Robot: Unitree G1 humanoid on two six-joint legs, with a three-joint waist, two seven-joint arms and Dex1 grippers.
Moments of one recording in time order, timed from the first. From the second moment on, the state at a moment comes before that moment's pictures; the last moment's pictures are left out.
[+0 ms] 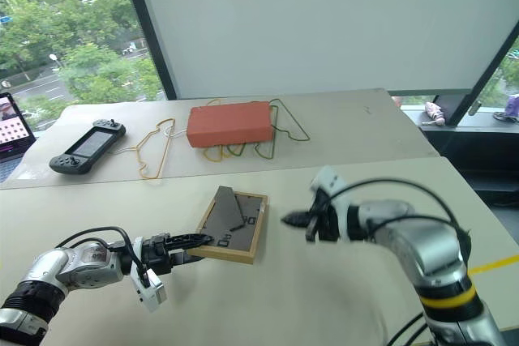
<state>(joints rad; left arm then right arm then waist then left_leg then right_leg) -0.37 0.79 -0.17 0.44 0.92 -1.35 0.06 -0.58 -0.59 -0.02 -0.30 0.61 1.05 0.78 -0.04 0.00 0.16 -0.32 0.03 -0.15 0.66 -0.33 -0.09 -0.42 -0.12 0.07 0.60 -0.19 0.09</state>
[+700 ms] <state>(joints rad) -0.37 0.80 -0.22 0.41 1.00 -1.31 0.18 -0.92 -0.27 0.21 0.35 0.59 1.12 0.93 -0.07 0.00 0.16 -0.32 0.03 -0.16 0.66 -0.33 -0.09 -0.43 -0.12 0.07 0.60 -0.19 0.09</state>
